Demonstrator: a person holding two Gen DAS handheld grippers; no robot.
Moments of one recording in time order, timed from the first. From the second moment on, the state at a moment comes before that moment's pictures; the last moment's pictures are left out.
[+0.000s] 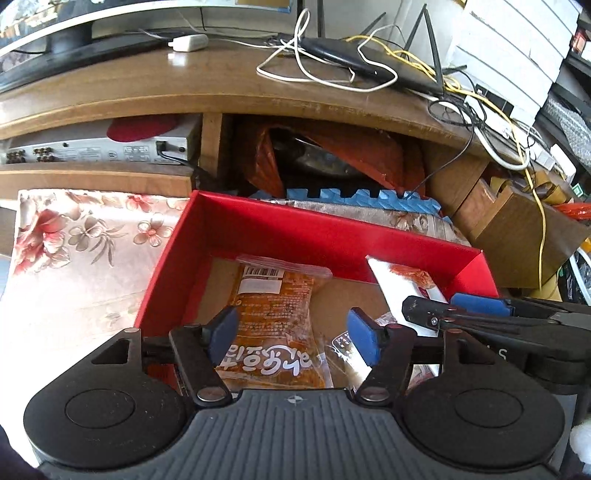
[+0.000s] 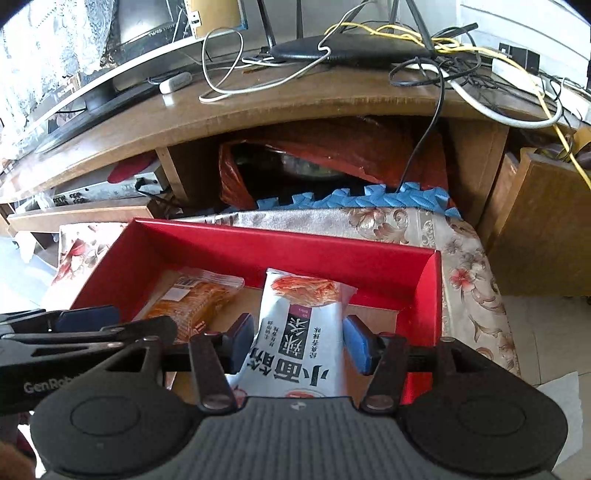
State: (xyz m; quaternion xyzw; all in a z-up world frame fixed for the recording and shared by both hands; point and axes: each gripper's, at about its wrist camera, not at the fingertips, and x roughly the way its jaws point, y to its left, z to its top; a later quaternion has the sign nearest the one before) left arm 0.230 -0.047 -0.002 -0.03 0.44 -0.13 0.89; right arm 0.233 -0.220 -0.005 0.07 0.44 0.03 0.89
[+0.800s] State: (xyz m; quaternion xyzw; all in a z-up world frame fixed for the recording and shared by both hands) left arm 0.176 0.016 0.021 -0.04 0.43 -0.10 0.90; right arm 0.176 -0.187 0.027 0.05 0.42 0.08 0.91
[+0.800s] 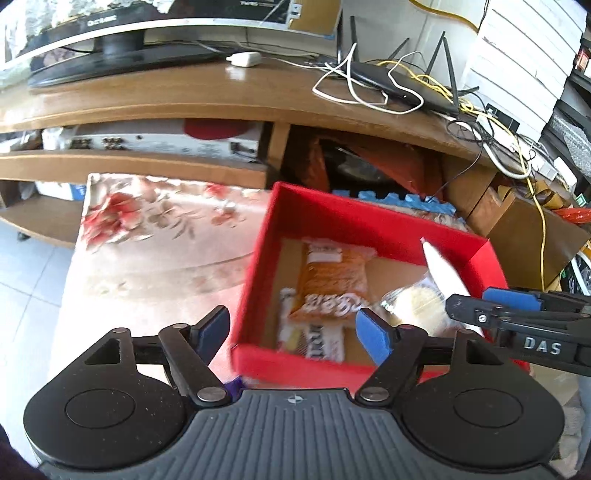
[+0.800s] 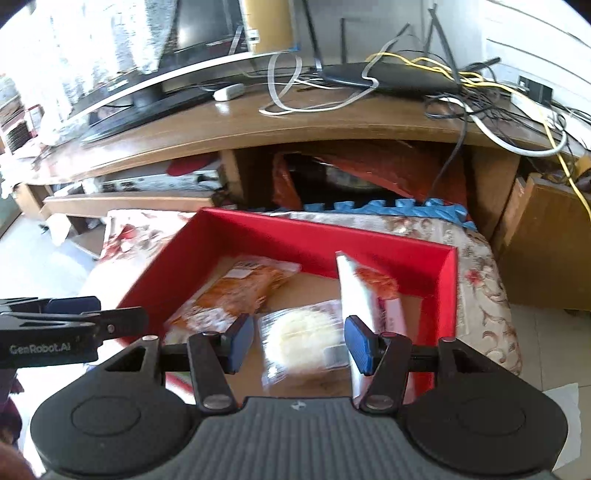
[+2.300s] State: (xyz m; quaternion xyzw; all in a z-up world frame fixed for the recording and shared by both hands) left arm 0.138 0.037 -0.051 0.11 0.52 -0.17 0.83; right arm 0.118 -0.135 0.007 0.03 0.49 0.16 0.86
